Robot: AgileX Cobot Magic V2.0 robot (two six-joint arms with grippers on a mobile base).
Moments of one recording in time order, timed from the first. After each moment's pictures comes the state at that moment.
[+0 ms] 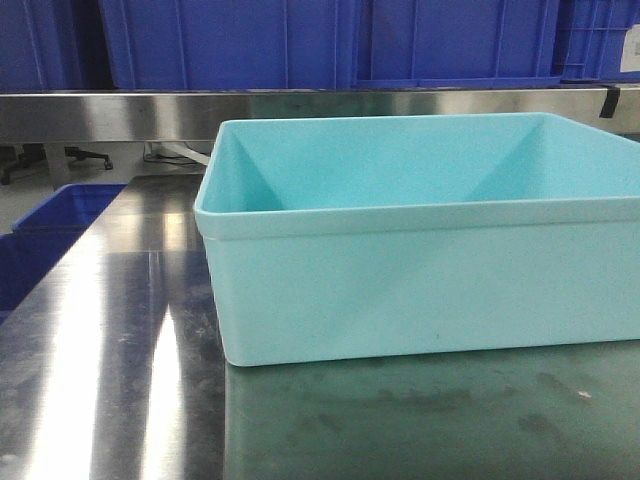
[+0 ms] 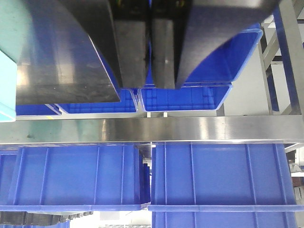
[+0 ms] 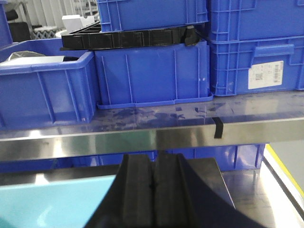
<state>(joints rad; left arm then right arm) -0.02 -0.01 0.01 0.00 0.00 -0.03 0.03 0.72 -0.70 0.05 0.09 0.08</state>
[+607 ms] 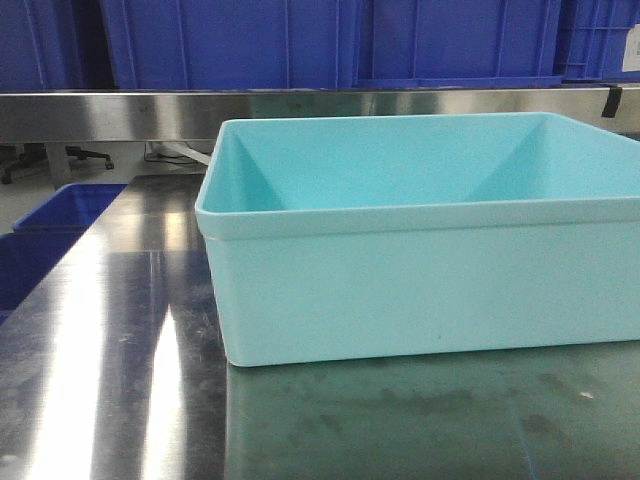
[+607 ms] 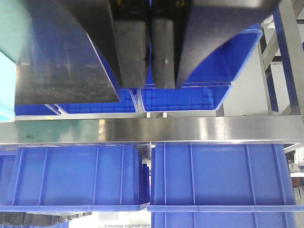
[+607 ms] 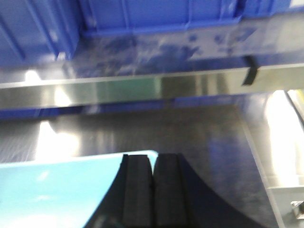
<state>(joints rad) -0.02 -0.01 0.01 0.00 0.00 -0.03 0.08 1.27 -1.09 0.06 0.32 0.08</state>
